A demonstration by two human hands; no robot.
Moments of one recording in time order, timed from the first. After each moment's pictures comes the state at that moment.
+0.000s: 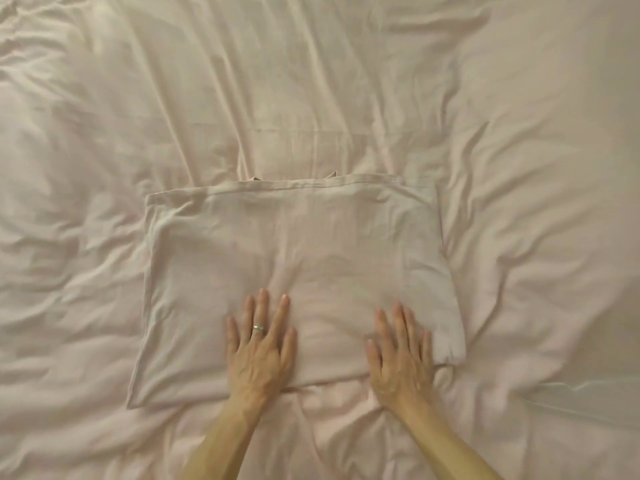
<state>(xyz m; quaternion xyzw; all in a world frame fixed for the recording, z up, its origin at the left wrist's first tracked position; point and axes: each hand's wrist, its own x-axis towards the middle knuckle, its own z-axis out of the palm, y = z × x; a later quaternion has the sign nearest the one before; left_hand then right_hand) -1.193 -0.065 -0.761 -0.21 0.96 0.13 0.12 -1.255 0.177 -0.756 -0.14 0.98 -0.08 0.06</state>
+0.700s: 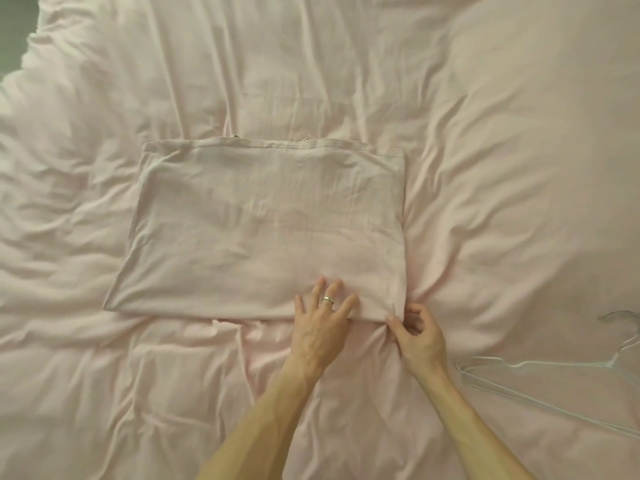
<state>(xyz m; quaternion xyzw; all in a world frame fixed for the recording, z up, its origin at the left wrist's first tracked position) -1.228 0.137 -0.722 -0.10 0.97 0.16 0.14 -1.290 0.319 -0.714 0.15 0.82 -0.49 0.26</state>
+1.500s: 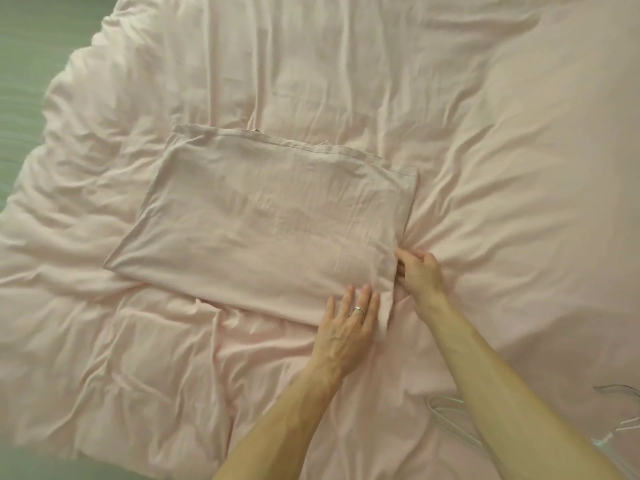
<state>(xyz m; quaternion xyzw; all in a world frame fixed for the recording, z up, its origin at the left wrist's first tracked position) -1.272 0.219 -0.741 -0.08 0.99 0.06 0.03 -1.458 0.289 -0.755 0.15 0.75 -0.53 0.37</state>
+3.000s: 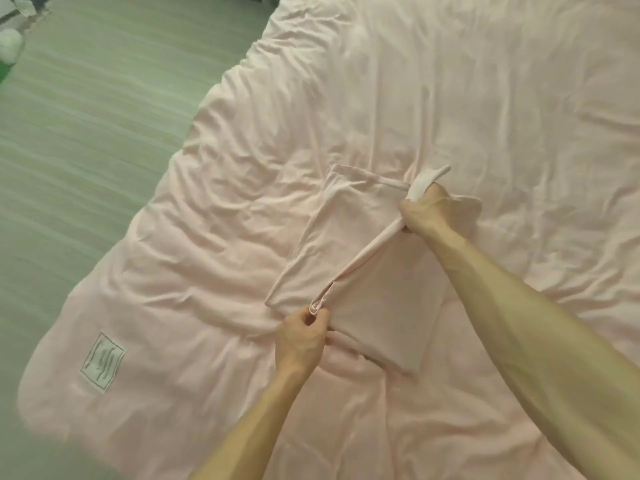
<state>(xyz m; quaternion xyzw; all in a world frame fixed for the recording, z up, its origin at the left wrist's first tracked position) -1.108 -0.104 -0.656 -0.58 0.60 0.55 -0.04 -1.393 -0.105 -0.623 -0.14 0.92 -0.30 0.21</state>
